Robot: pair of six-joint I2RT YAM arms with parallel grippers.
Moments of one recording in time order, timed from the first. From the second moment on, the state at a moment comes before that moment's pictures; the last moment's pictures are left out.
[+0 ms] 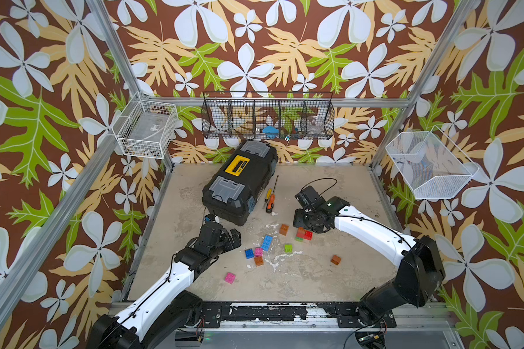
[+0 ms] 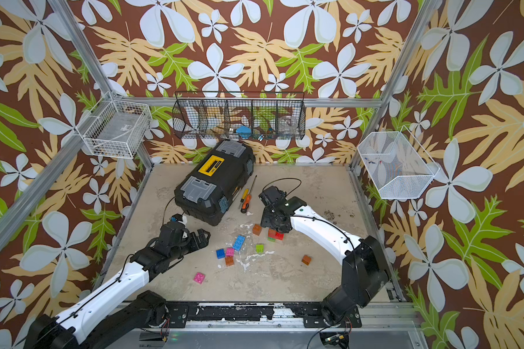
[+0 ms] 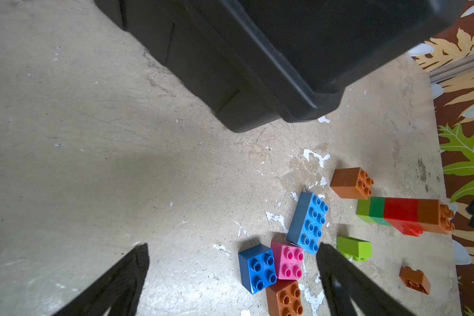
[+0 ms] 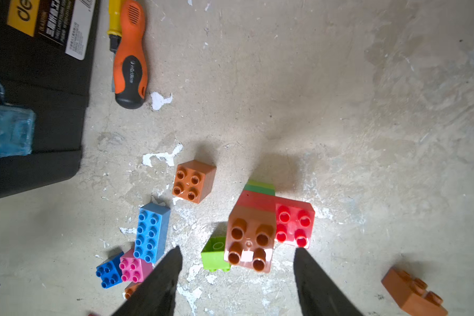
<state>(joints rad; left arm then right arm) -0.42 0.91 0.48 -0.35 -0.02 -0.74 0.62 1.57 1.24 -0.86 0.12 0.82</state>
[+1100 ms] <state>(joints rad) -0.42 0.90 0.48 -0.35 -0.02 -0.74 0.67 1.70 1.21 -0.73 0.24 0.79</state>
